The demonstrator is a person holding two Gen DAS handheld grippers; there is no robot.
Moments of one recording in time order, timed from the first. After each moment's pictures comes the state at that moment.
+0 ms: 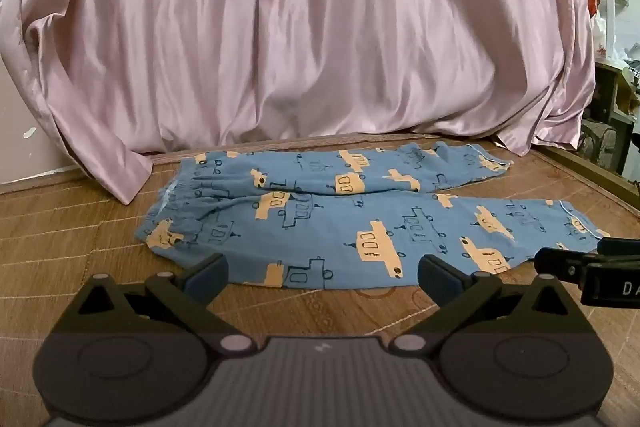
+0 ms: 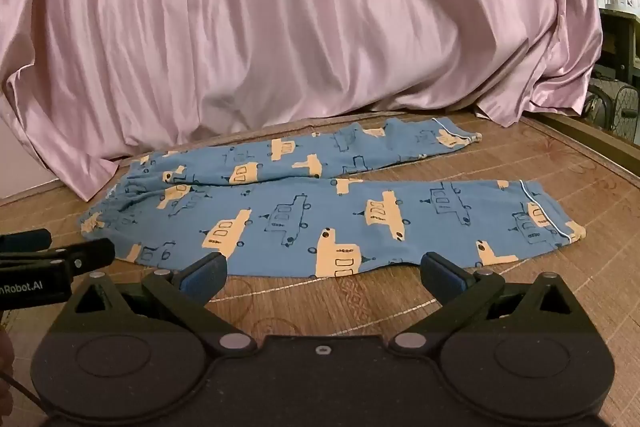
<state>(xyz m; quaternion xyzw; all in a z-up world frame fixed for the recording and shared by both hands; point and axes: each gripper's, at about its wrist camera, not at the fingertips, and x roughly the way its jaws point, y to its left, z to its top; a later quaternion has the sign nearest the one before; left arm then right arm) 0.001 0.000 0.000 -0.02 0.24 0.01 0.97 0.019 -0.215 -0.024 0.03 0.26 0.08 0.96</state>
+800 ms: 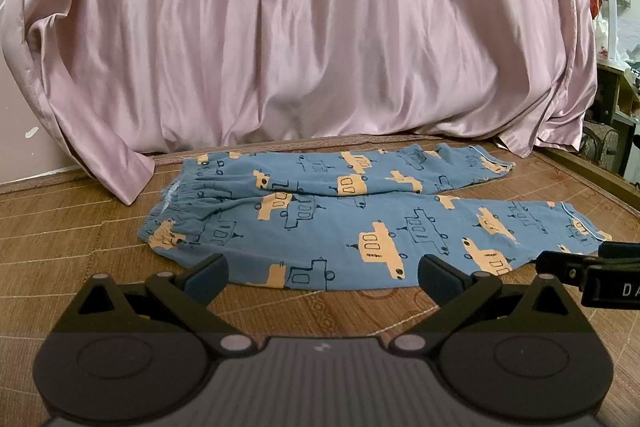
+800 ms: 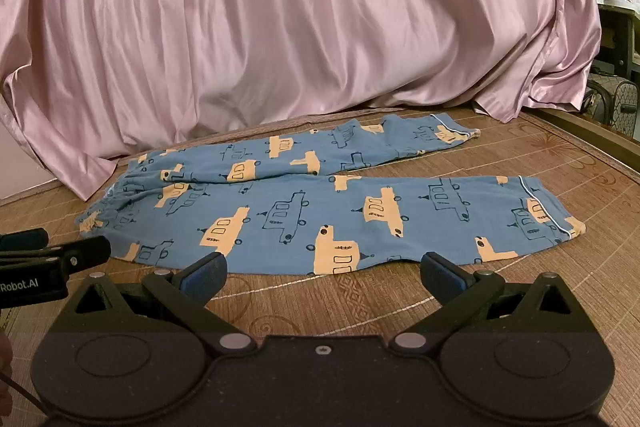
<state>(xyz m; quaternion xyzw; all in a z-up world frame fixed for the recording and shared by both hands) 0.000 0.005 -0.002 -0.02 0.23 0.01 0.97 0.022 -0.216 -0.025 0.03 0.27 0.08 0.96</state>
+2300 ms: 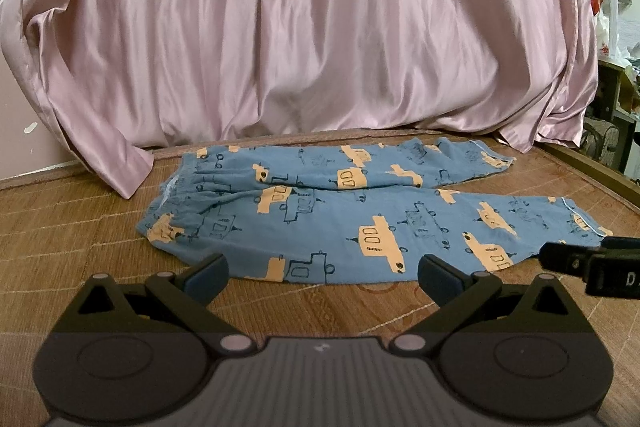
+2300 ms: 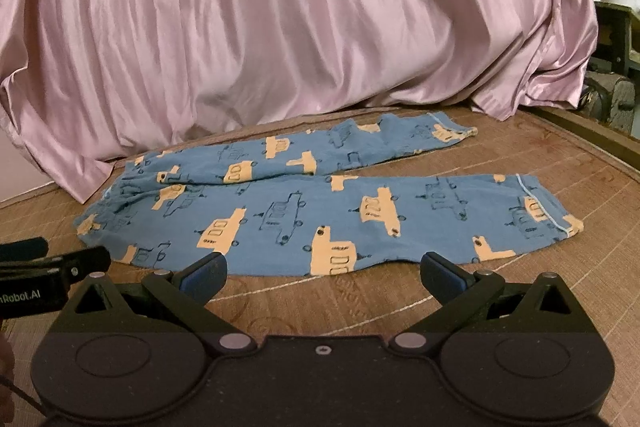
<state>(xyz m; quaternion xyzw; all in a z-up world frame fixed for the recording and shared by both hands) -0.001 0.002 -0.006 -0.02 0.24 0.01 0.97 0.023 -0.217 -0.028 0.03 0.26 0.08 0.96</state>
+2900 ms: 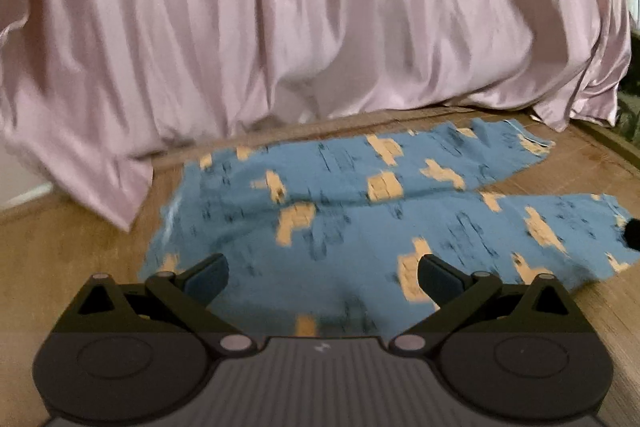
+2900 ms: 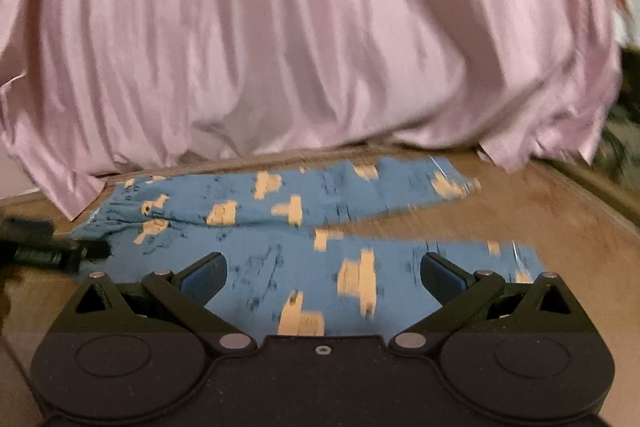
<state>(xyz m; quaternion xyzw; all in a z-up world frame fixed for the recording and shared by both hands) 0.099 0.018 0.024 0.02 0.31 0.03 0.95 0.083 -0.239 0.015 -0.02 0.24 0.11 0.96</state>
